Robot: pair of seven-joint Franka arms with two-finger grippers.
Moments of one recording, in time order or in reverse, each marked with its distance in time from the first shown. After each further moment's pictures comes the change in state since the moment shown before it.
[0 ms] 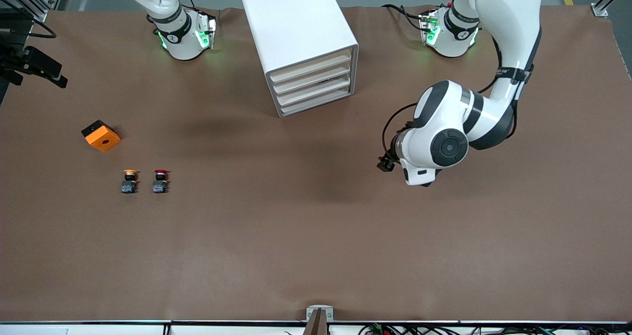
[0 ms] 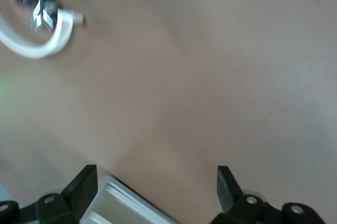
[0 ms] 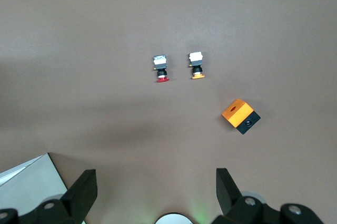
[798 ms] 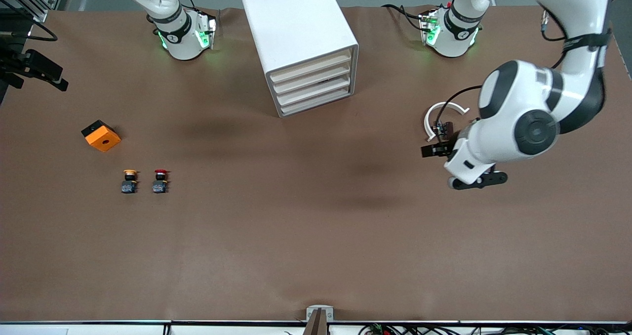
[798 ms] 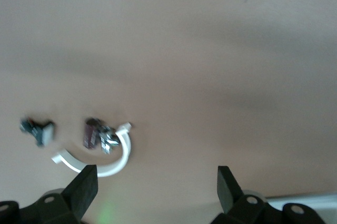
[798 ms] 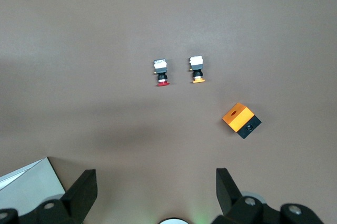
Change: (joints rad) left arm 0.132 -0.133 0.003 -0.007 0.140 -0.115 0.917; right arm 0.000 0.001 0.000 -0.013 0.000 0.029 0.000
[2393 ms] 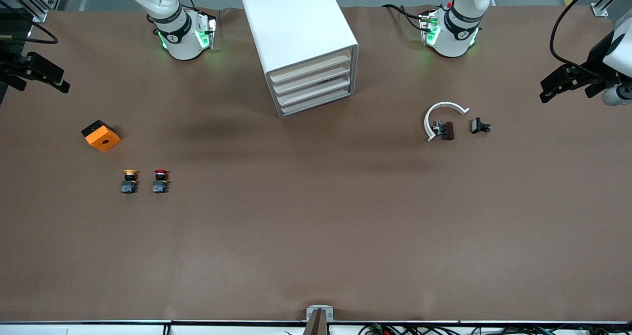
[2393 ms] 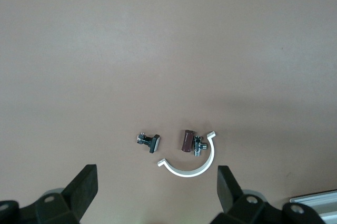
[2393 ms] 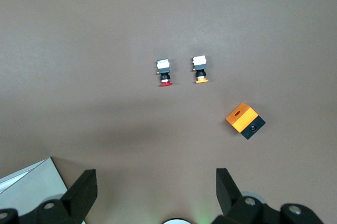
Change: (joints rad) left arm 0.222 -0.472 0.078 -0.076 0.104 -0.110 0.447; right arm 0.000 0.009 -0.002 0.000 0.010 0.010 0.000
